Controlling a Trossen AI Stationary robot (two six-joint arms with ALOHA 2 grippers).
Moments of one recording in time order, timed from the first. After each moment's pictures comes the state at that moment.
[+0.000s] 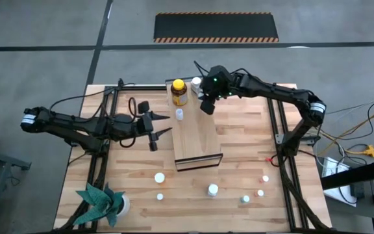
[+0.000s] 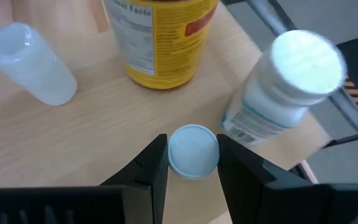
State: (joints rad) left arm -0.11 1.00 0.79 0.04 -0.42 0.22; right arm -0.44 1.67 1.47 -0.59 -0.05 -0.12
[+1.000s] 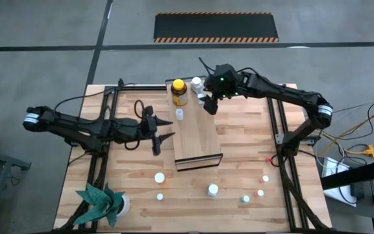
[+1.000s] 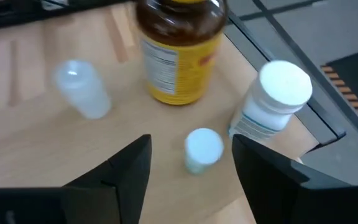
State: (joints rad) left arm -0.14 1.06 0.79 0.04 -0.40 0.00; right arm -0.41 1.57 1.47 -0.60 -0.06 -0.08
